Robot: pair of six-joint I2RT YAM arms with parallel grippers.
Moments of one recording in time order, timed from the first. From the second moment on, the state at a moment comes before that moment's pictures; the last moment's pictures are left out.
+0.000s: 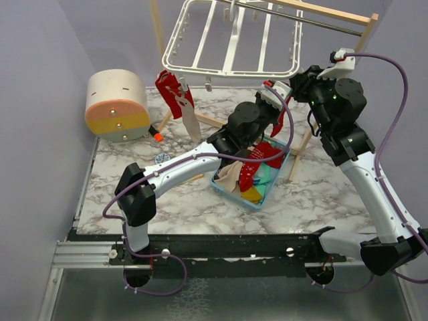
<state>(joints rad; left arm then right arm) -0.99 1.82 1.66 0.35 -0.28 0.13 0.37 1.20 1.42 -0.12 0.21 0.22</state>
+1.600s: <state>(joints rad) -0.99 1.76 1.63 0.40 -0.22 0.10 0.37 1.20 1.40 -0.13 0.20 0.21</state>
